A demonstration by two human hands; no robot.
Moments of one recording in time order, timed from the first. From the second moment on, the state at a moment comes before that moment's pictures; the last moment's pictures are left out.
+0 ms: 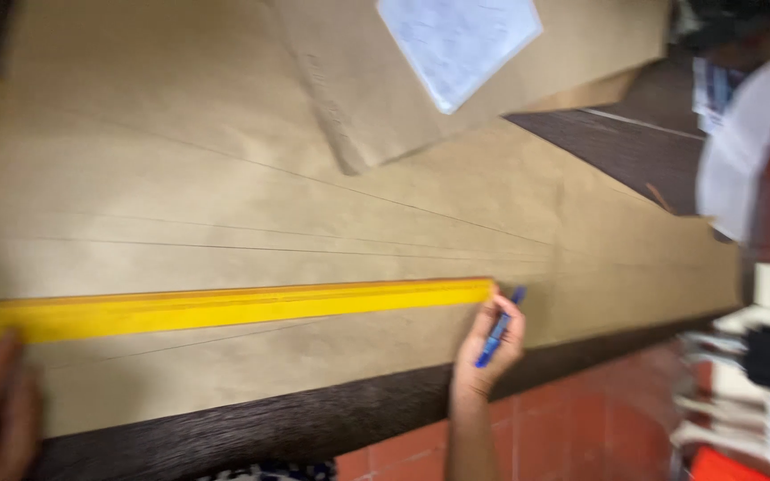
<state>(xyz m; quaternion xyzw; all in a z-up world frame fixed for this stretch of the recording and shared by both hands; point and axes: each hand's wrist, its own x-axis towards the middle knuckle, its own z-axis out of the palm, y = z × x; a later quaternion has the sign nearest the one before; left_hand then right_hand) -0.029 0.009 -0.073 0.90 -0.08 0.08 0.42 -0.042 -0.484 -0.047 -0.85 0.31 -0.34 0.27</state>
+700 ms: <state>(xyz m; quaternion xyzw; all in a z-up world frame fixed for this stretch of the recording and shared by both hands) 0.001 -0.006 -0.001 0.97 -0.08 0.14 0.15 -0.044 -0.474 -0.040 -0.89 0.19 -0.32 0.25</state>
